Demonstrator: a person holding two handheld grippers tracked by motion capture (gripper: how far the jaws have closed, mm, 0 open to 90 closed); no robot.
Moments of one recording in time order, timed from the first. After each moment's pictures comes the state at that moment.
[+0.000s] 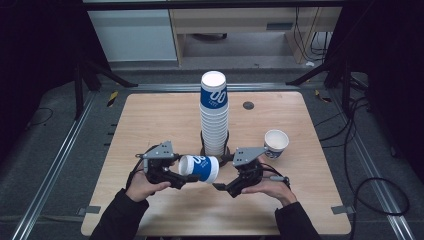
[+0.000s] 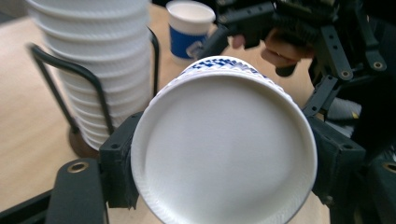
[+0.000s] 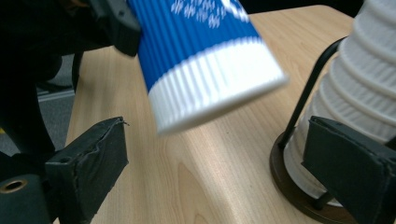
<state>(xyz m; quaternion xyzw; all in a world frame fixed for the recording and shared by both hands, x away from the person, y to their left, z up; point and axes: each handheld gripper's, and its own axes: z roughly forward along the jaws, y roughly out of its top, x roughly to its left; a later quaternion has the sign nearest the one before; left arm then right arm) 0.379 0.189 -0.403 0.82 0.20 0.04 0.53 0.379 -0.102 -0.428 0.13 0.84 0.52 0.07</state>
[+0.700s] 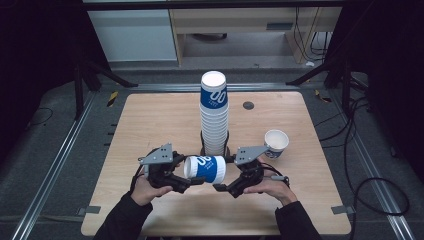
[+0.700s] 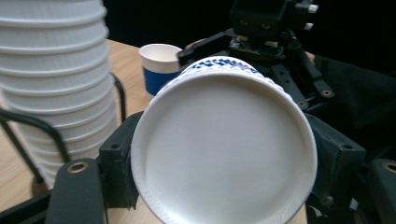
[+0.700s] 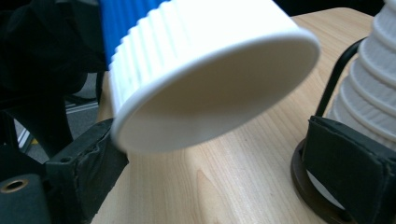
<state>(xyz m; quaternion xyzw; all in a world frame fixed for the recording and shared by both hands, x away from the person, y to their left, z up) 0.364 0.172 -0.401 0.80 0.15 0.03 0.58 0.381 -0.103 -0.431 0.12 0.83 0.54 0.03</state>
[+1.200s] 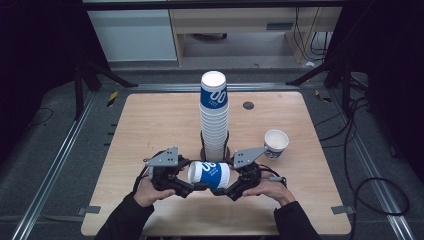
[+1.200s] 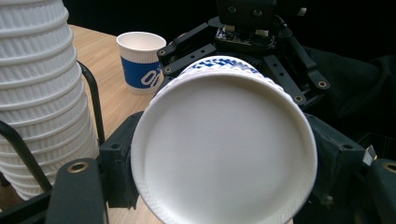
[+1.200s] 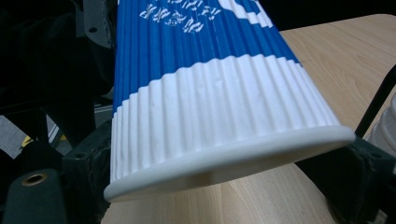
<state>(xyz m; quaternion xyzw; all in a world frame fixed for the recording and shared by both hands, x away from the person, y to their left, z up) 0.362 0.164 -0.405 0.81 0.13 0.00 0.57 0.377 -0.097 -0.434 0.09 0.83 0.56 -0.01</state>
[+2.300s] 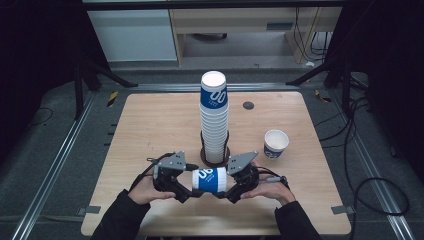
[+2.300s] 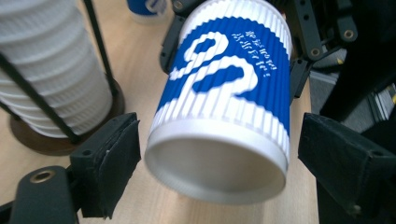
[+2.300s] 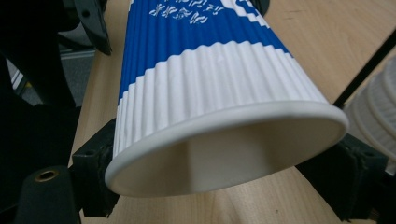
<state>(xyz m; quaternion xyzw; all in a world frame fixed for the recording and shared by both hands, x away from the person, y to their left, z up) 0.368 0.159 -0.420 0.89 0.13 0.00 0.44 0.376 -0.091 -0.445 0.07 0.88 0.46 0.03</state>
